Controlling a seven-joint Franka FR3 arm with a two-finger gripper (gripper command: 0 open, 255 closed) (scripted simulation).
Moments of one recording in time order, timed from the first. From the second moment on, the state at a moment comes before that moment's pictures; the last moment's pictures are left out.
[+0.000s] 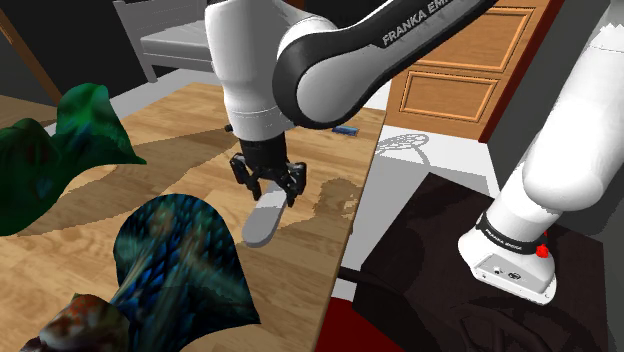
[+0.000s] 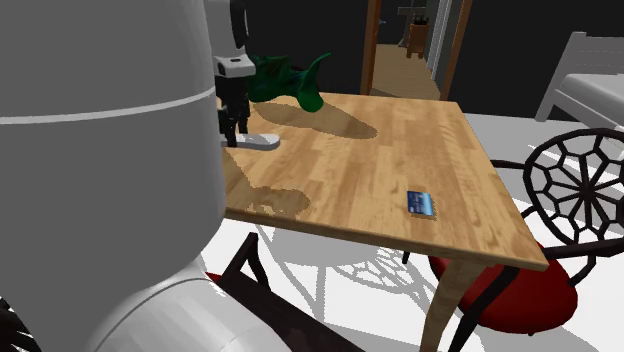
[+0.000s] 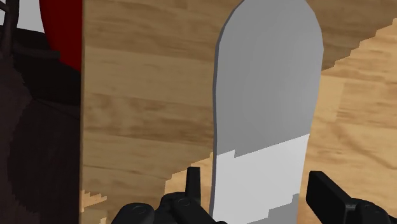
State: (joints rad) arm -0.03 0.10 0.78 -2.02 -0.08 2.07 1.94
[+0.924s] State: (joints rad) arm -0.01 0.20 0.76 -2.10 -0.18 2.22 2.01
